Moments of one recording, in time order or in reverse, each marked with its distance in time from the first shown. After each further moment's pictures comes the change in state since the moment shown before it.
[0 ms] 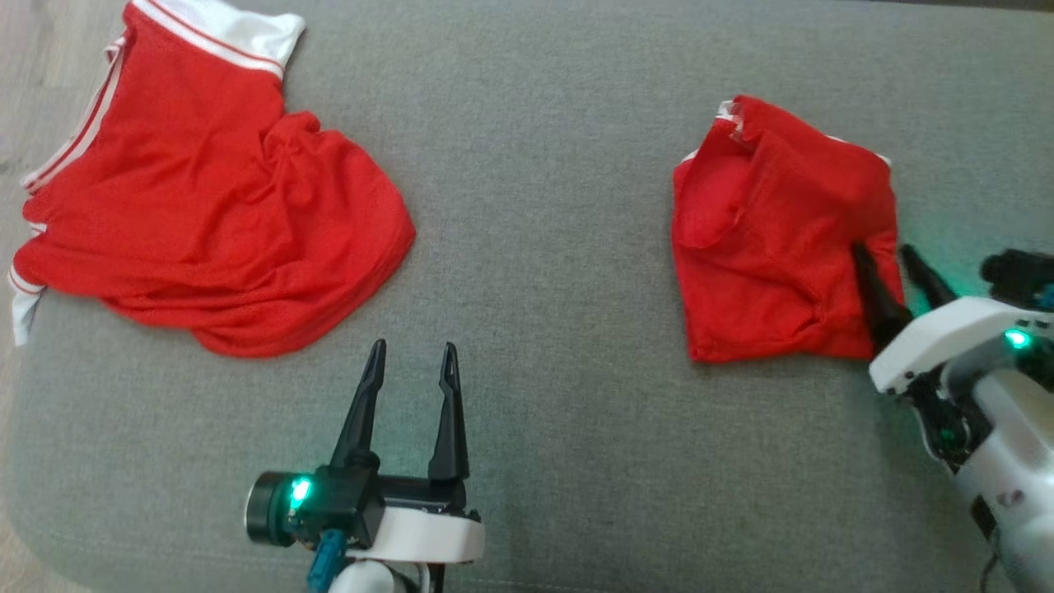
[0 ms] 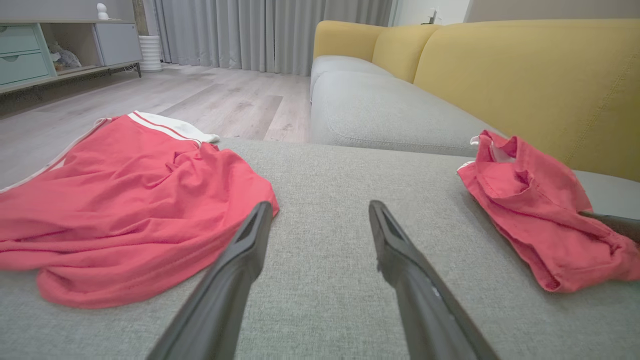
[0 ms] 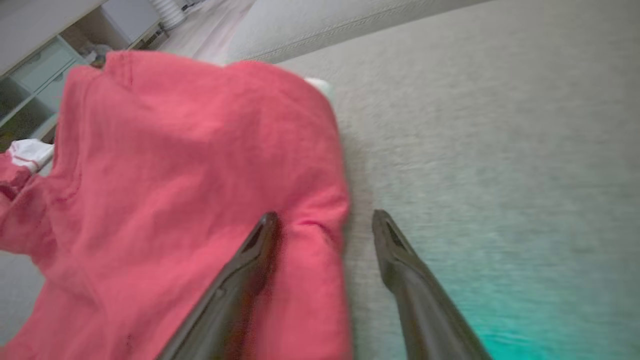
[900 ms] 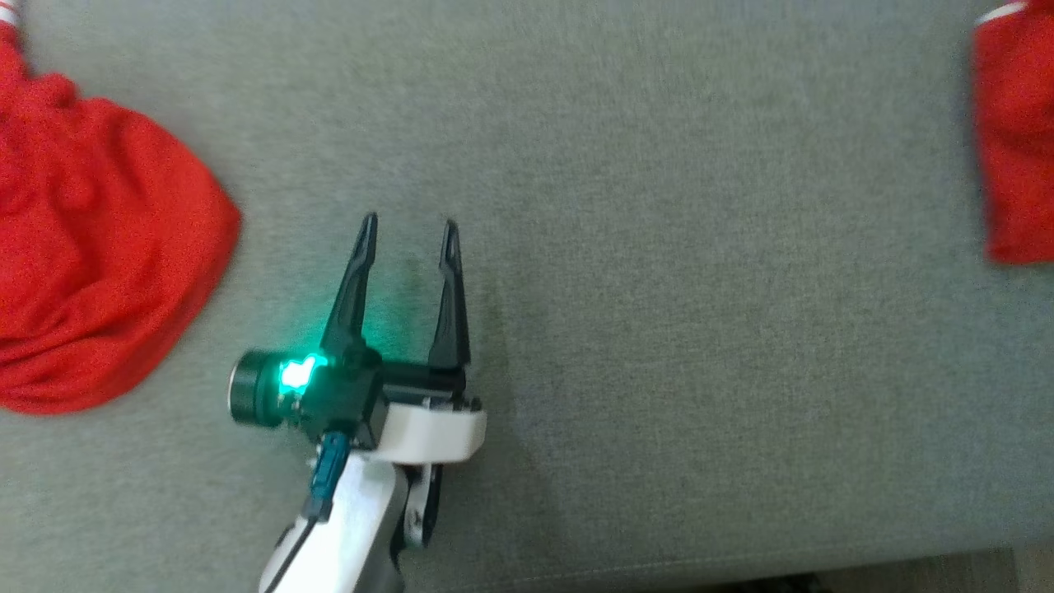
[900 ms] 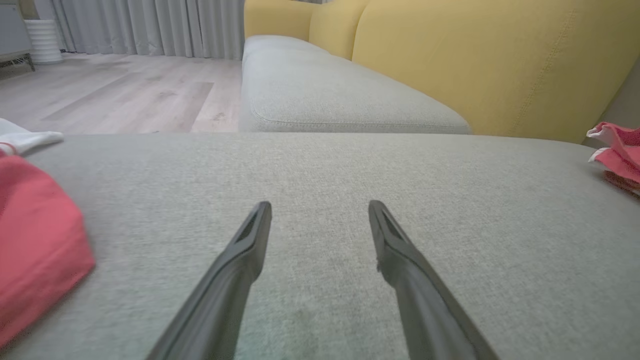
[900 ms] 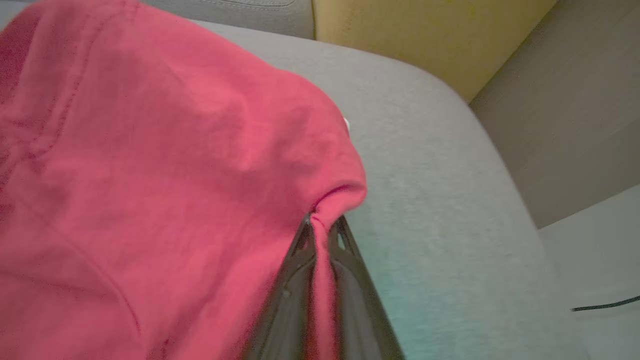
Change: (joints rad) left arm -0.215 -0.001 -0.003 0.002 0.056 0.027 0.000; right arm -0.252 -0.455 0.279 0.070 0.068 0.000 -0.092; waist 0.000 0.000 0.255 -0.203
